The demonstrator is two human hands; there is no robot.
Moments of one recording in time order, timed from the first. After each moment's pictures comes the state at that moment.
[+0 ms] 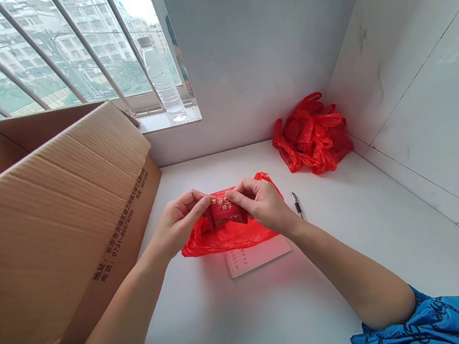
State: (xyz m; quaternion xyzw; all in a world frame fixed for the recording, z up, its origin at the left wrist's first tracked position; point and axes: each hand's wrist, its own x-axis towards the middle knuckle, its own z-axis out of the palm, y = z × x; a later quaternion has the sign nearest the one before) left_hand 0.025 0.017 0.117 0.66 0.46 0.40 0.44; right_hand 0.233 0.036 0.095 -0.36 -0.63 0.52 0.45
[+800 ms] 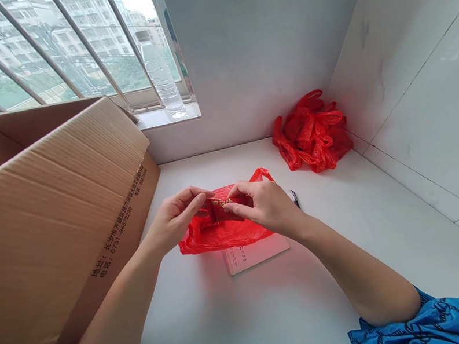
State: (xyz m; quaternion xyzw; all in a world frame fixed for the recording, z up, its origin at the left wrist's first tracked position) left_hand 0.017 0.023 0.117 0.69 0.45 0.39 0.42; right_hand 0.245 0.027 0.111 -0.43 -0.78 0.32 0.34
